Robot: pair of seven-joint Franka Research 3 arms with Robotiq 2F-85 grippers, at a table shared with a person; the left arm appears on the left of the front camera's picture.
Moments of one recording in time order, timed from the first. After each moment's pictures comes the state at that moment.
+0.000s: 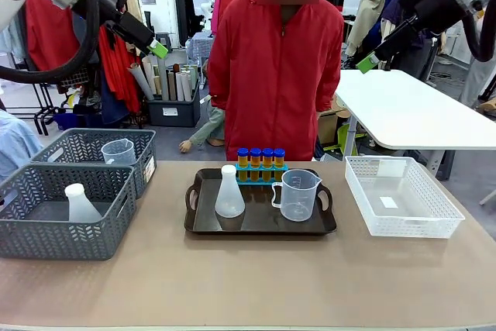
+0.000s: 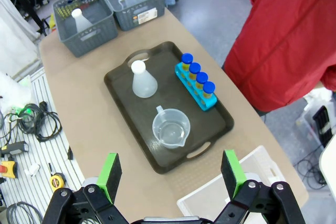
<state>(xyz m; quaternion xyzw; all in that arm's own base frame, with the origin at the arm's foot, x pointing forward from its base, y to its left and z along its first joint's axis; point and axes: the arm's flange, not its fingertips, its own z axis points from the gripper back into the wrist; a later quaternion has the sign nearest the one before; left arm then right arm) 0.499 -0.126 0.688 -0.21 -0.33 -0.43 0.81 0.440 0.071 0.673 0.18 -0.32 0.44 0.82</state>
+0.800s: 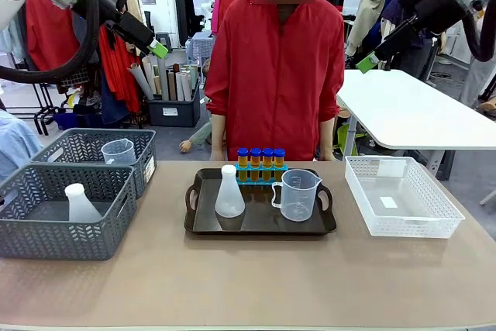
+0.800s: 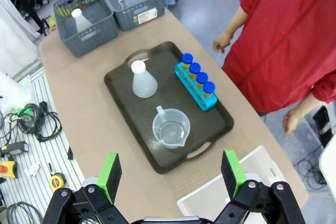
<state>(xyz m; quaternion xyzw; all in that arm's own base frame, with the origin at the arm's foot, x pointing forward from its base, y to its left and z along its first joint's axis) 0.499 -0.126 0.688 -0.21 -0.33 -0.43 0.81 0.440 0.071 0.673 0.18 -0.32 0.44 0.82</state>
